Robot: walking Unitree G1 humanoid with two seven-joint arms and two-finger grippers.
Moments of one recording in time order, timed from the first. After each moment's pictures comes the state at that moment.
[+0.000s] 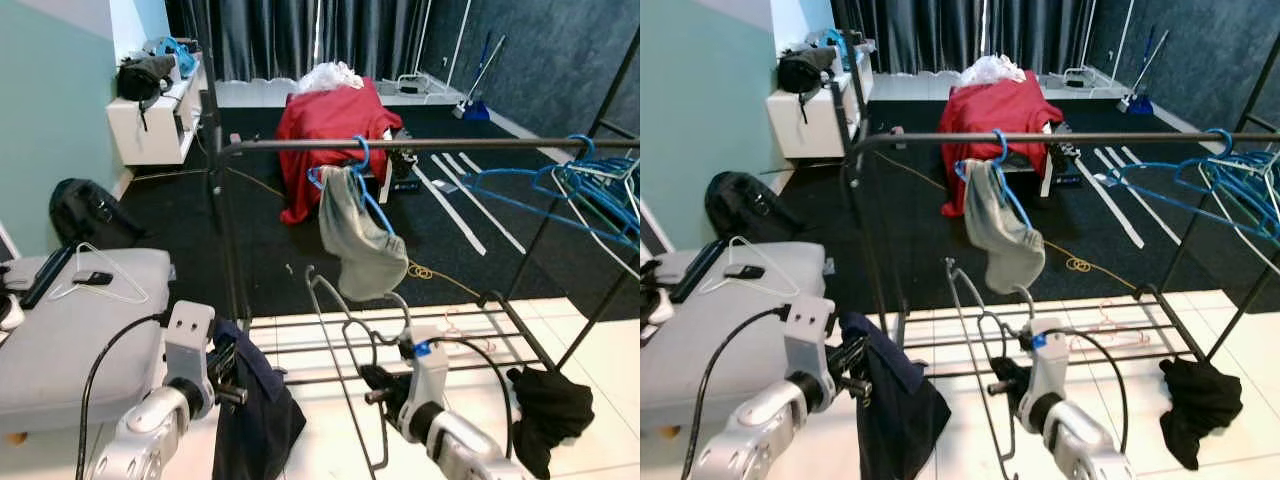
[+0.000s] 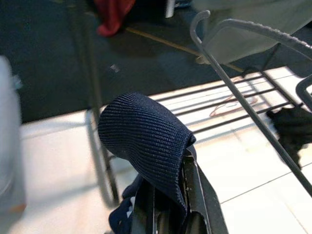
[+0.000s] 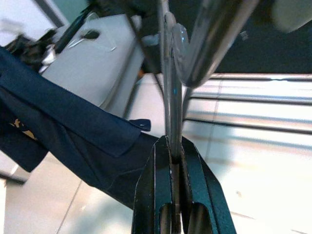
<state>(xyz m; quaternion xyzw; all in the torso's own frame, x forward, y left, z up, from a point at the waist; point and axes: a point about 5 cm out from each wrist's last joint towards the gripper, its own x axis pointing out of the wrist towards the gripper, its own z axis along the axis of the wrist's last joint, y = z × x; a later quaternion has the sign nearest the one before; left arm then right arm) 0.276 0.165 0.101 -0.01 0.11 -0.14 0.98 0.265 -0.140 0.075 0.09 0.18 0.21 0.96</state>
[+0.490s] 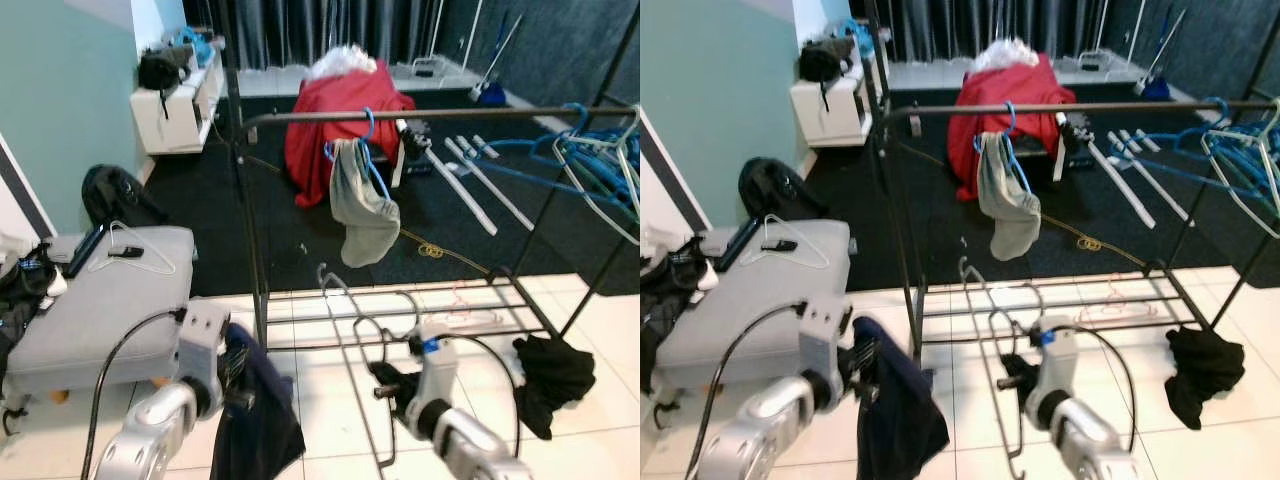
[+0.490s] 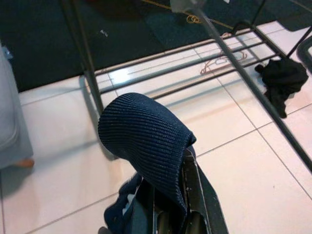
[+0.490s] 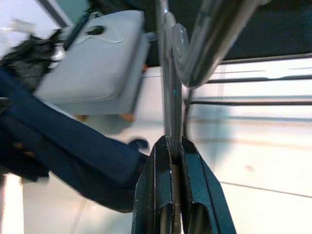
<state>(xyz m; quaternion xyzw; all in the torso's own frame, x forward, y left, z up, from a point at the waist) 0.278 0.158 0.093 0.01 0.16 -0.17 0.97 0.265 -0.139 0.073 0.11 0.18 0.20 0.96</state>
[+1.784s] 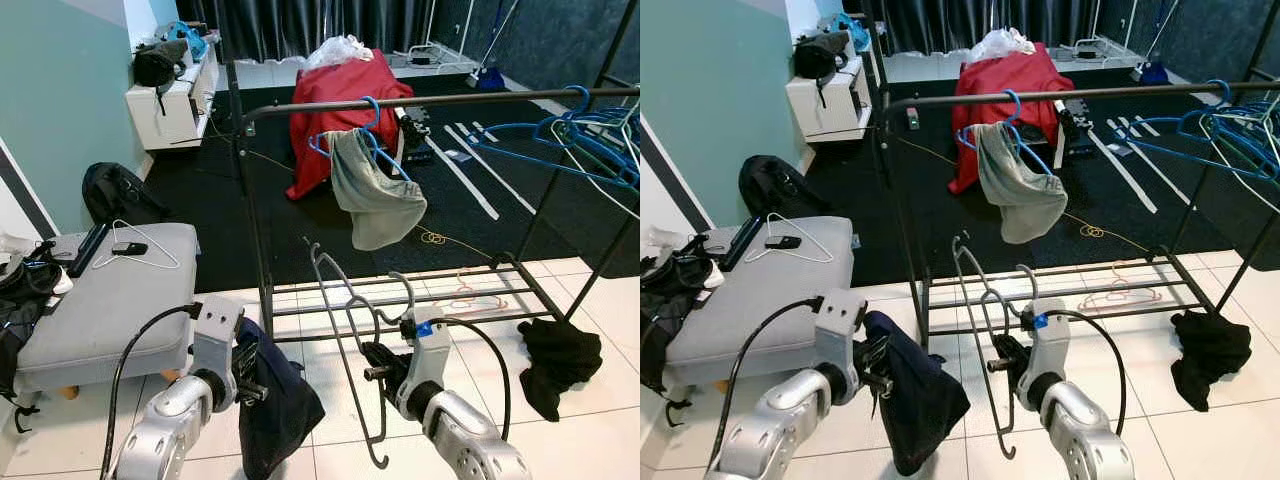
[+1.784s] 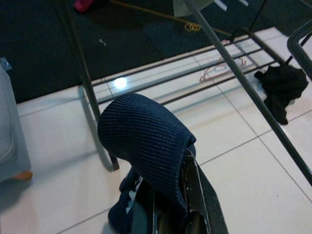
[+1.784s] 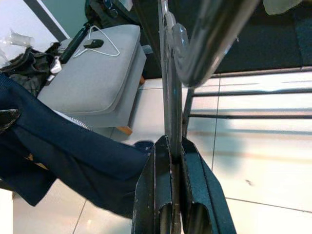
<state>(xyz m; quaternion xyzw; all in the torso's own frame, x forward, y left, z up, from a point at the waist) 0.288 0.143 0.101 0.00 0.12 -0.17 0.98 0.281 -0.138 0.092 0.09 0.14 0.19 0.97</state>
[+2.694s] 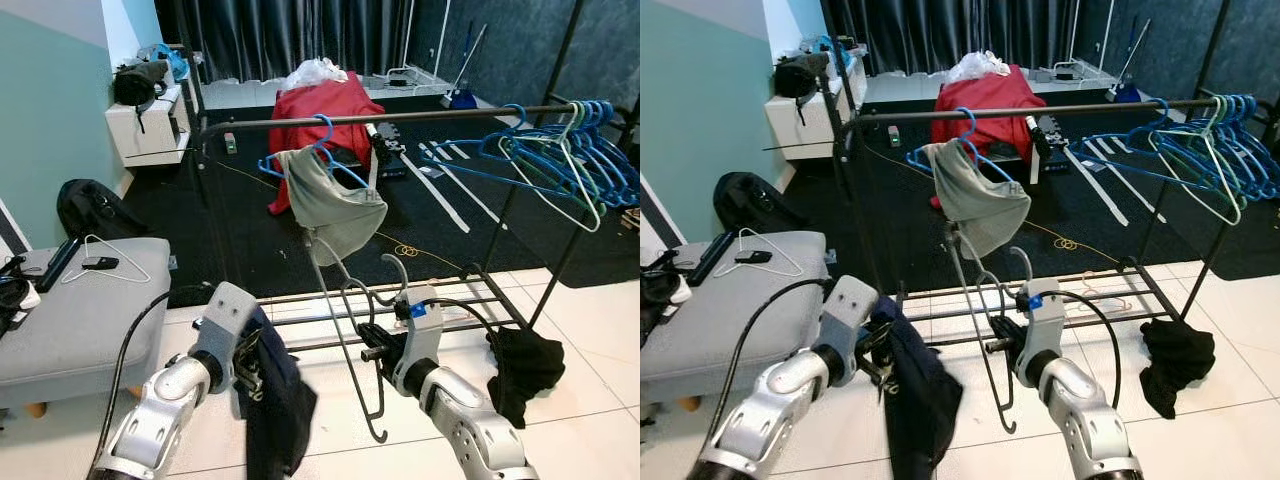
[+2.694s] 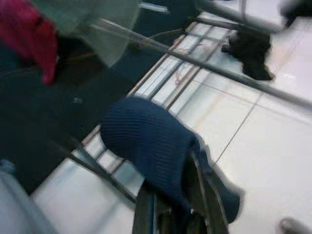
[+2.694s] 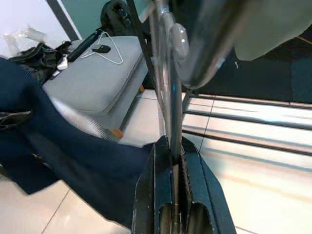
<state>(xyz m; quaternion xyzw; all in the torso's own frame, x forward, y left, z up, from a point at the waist) 0.301 0.146 0.116 0.23 0.07 -0.31 0.92 0.300 -0.150 0.106 0.04 0.12 0.25 0.96</state>
